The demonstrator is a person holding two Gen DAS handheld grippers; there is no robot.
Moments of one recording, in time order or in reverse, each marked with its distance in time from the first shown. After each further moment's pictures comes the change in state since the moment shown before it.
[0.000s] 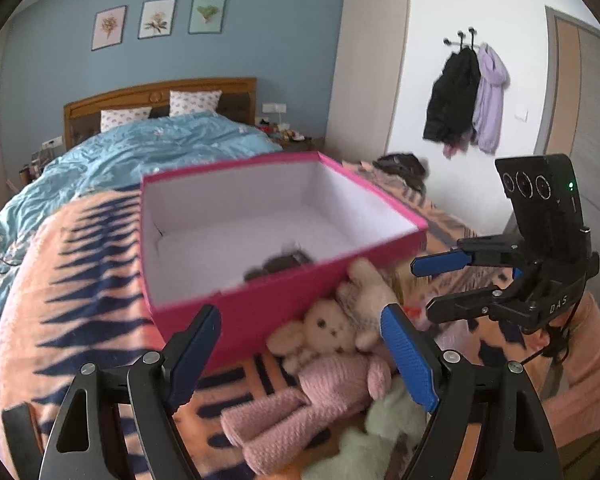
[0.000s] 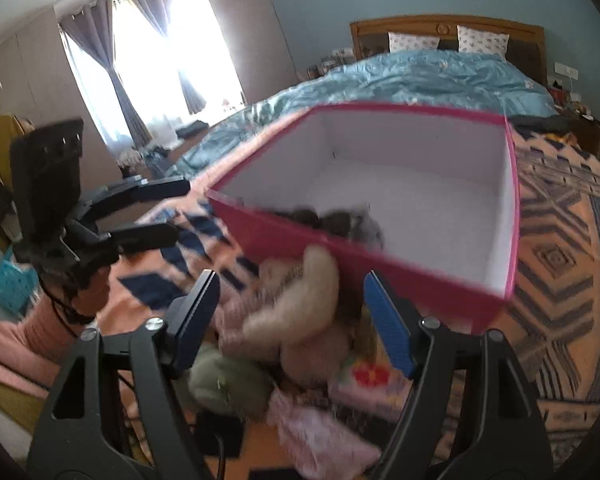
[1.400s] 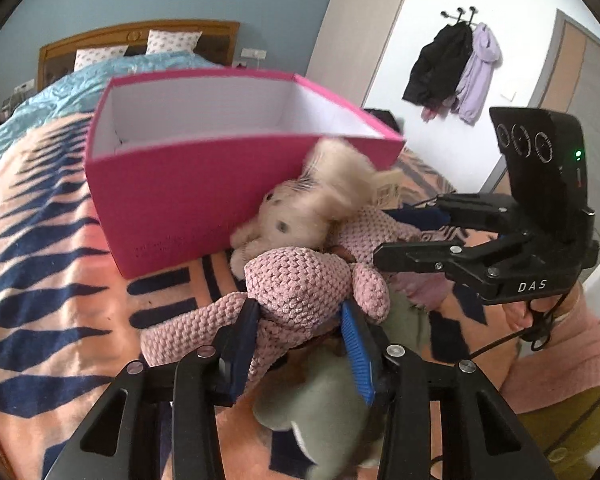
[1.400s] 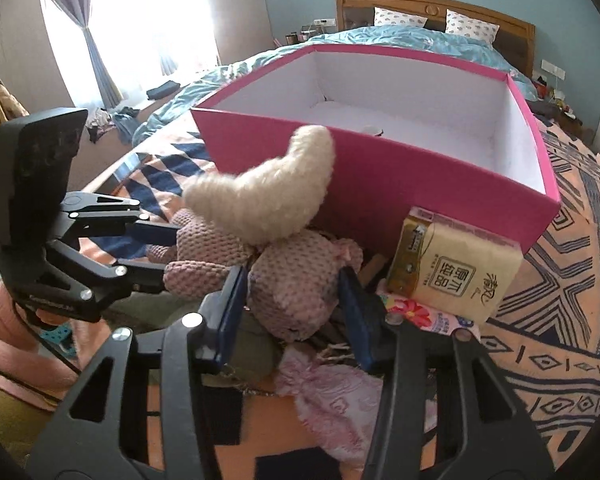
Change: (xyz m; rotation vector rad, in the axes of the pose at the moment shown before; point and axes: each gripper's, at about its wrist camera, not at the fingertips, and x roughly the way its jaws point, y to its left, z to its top) left arm 0.019 -0.016 -0.045 -0.069 0.156 -0.149; right arm 0.031 0.030 -0.032 -0.023 0.068 -0.130
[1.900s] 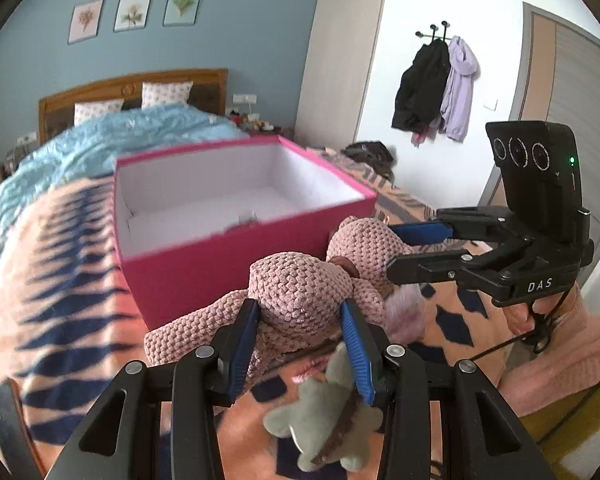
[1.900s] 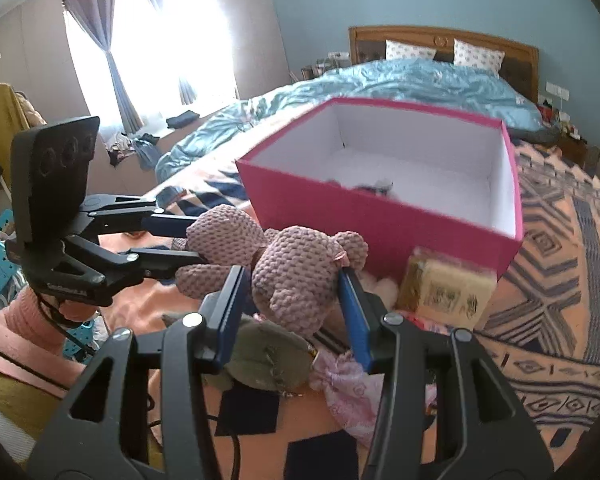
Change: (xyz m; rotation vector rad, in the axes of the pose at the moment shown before) left arm -0.051 -0.013 0.020 0.102 -0.144 0.050; right arm -0.053 0.020 0.013 -0.039 -0.137 0.043
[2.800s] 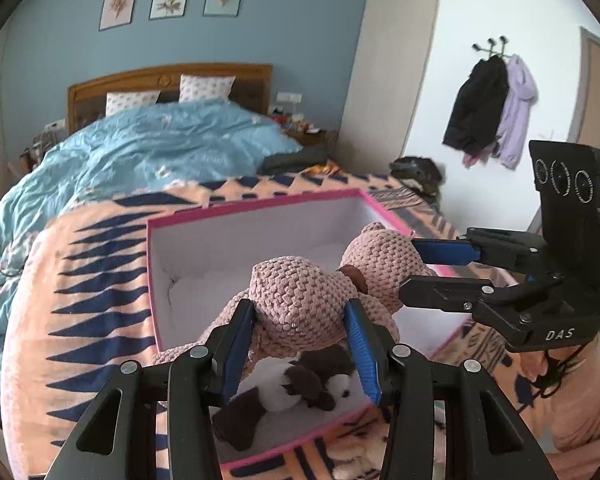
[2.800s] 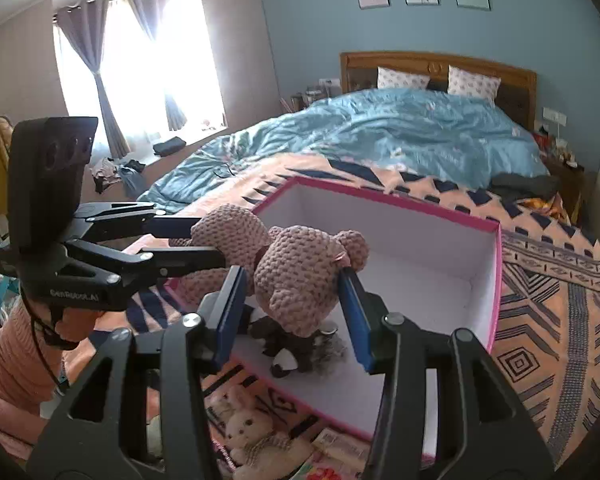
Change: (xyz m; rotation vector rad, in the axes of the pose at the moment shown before) left arm 0.078 0.088 0.108 -0.097 0.048 0.121; right arm 0.051 -0.073 0.108 0.013 -0.035 -0.030
